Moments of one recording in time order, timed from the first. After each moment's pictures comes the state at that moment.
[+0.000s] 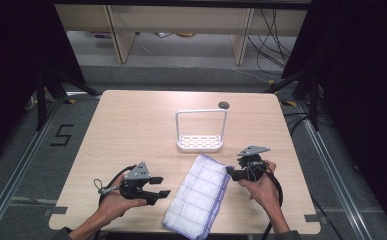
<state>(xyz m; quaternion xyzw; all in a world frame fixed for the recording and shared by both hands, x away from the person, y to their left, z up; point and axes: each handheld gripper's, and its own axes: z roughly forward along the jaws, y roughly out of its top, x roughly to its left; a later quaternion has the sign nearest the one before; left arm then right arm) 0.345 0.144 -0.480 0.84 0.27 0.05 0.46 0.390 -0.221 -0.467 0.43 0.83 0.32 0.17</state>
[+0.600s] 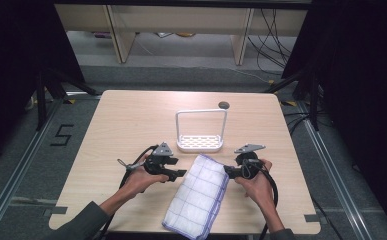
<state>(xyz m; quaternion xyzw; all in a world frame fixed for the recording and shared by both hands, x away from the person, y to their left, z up) 0.419 0.089 -0.491 0.85 0.29 0.07 0.43 0.401 -0.212 -0.475 0.45 0.82 0.30 0.15</state>
